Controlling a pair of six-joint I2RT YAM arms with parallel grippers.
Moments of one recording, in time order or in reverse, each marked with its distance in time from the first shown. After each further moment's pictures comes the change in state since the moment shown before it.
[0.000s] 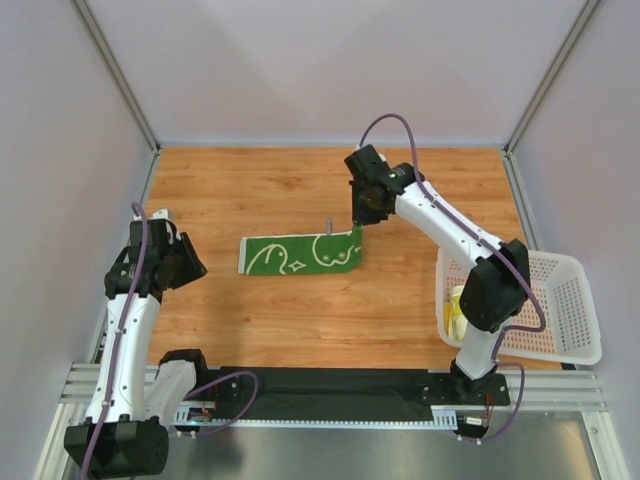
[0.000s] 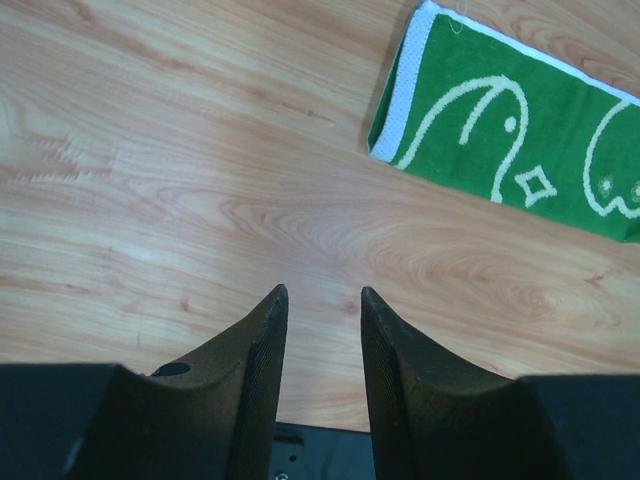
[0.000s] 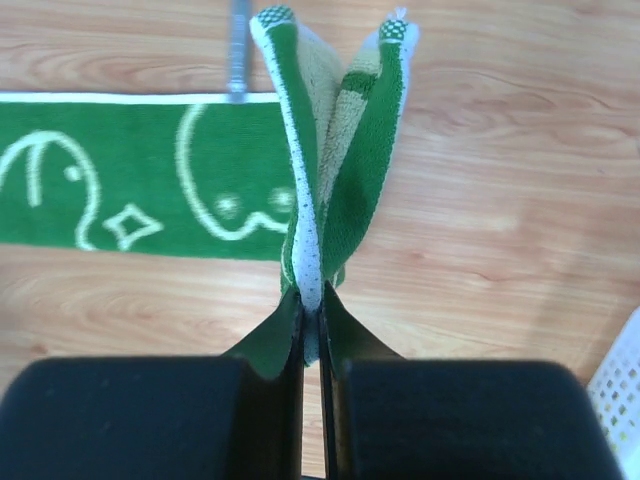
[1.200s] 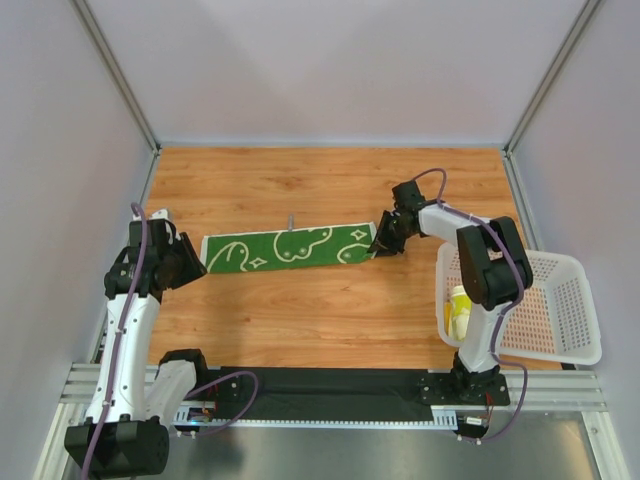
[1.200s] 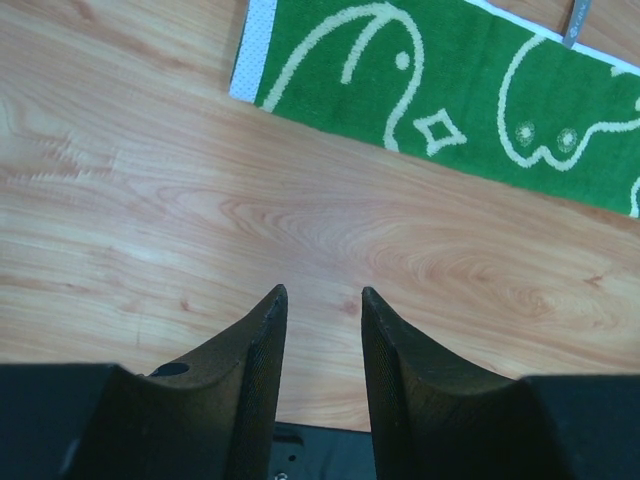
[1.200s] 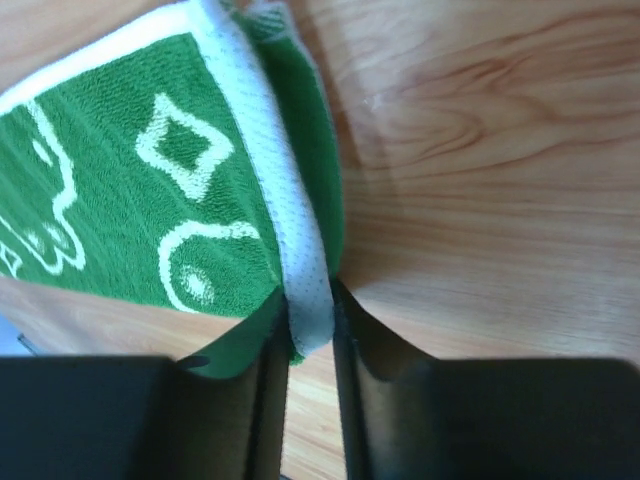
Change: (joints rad) left arm 0.005 0.000 0.000 -0.001 0.003 0.000; right arm -0.286 0.129 -0.464 0.496 -0.489 0.160
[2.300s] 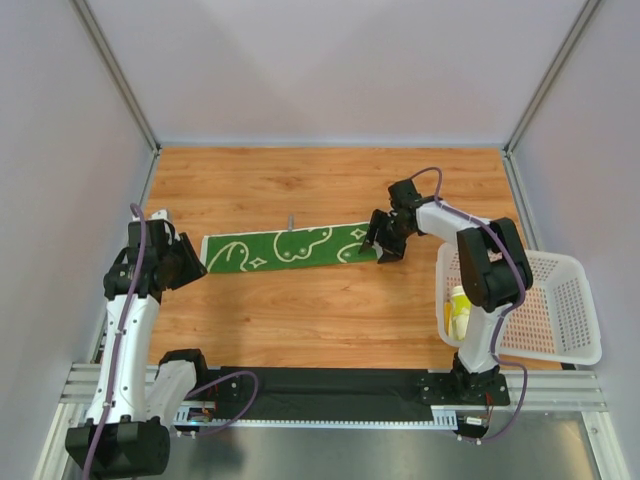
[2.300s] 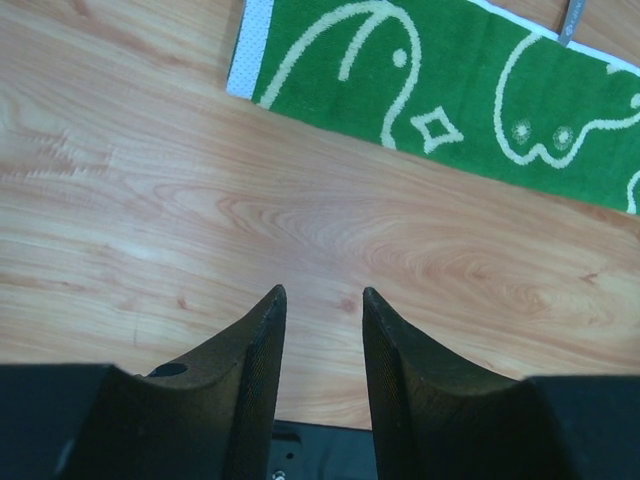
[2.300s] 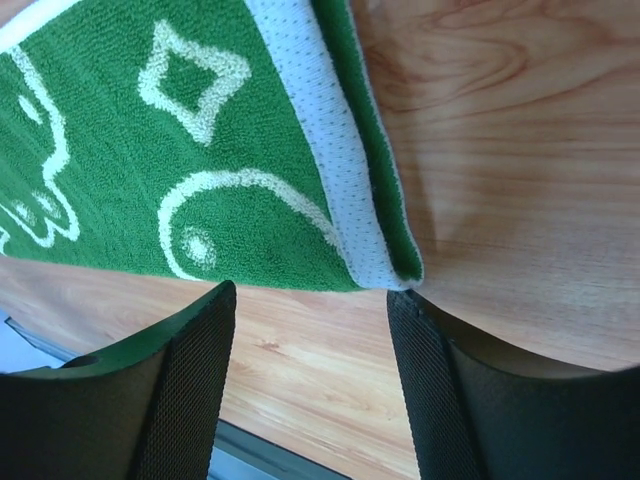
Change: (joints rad) left arm 0.007 -0.006 0.000 -0.005 0.015 0.000; right arm 0.027 -0.011 0.034 -0.099 0.001 -0.011
